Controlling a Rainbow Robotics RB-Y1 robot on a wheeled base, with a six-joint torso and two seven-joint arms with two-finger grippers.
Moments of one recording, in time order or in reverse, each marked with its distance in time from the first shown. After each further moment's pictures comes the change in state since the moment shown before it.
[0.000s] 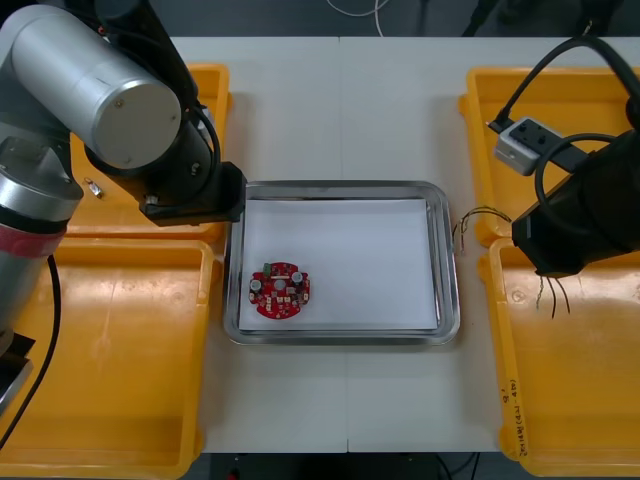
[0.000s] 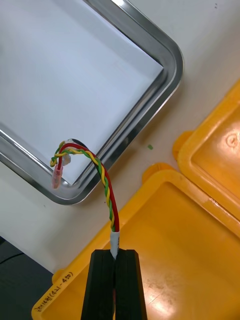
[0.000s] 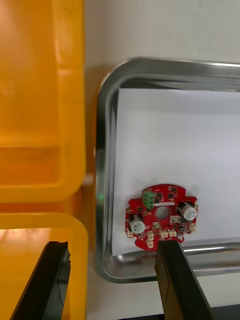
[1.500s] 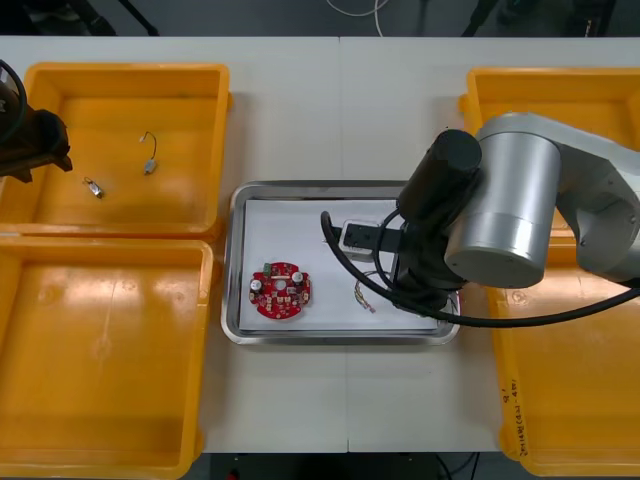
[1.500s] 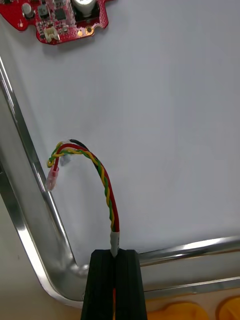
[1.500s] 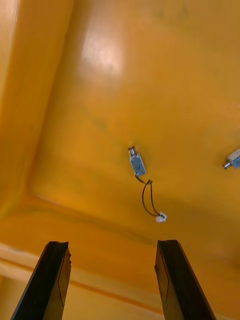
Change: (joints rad) right arm -0.255 0.326 0.600 0.303 0.321 -0.132 0.438; left arm -0.038 0.233 0.324 0.541 -0.104 -0.188 -0.323
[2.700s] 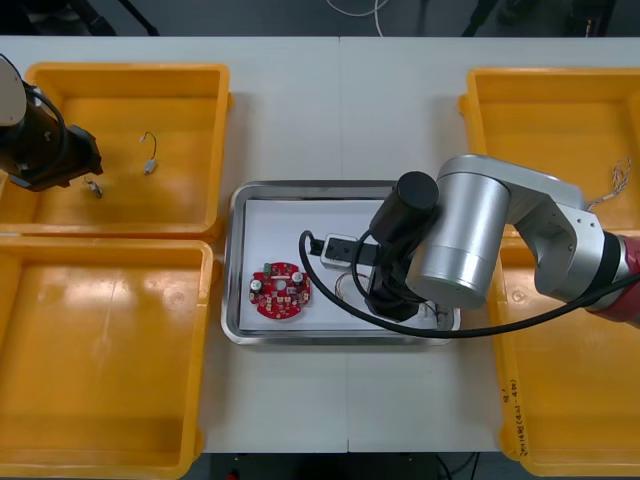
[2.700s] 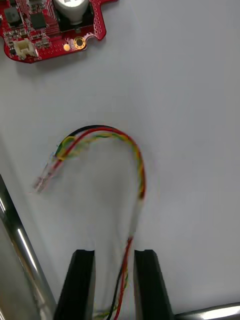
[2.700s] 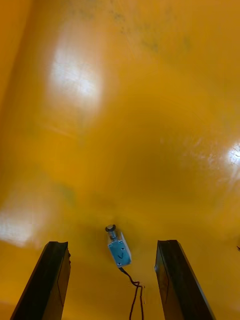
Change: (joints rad) right arm 0.022 0.085 0.082 0.129 0.128 -0.122 0.002; left arm -0.005 -0.066 -0.064 0.263 -0.001 -0.382 -0.037
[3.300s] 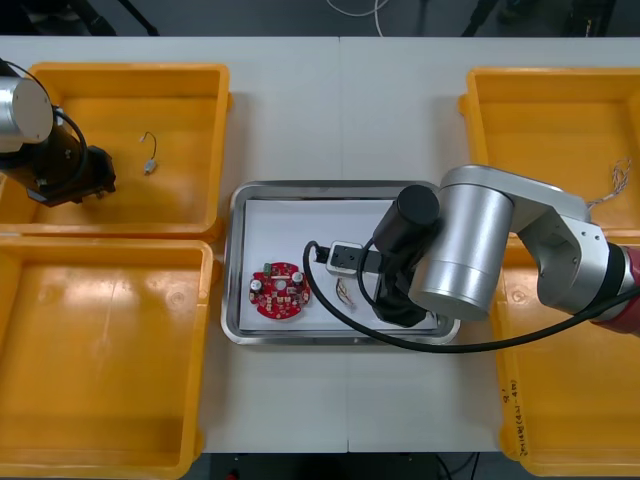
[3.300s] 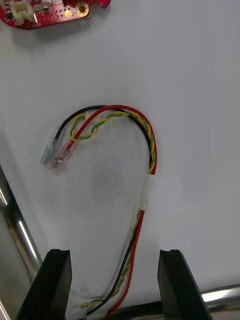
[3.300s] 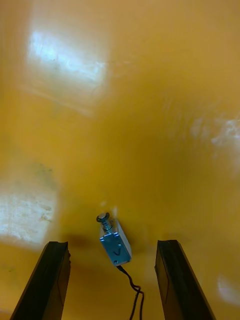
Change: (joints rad) right arm 0.028 -0.005 -0.001 -0.040 0.056 0.044 0.000; left arm 0.000 -0.014 -0.069 0.036 -0.005 -0.004 0.000
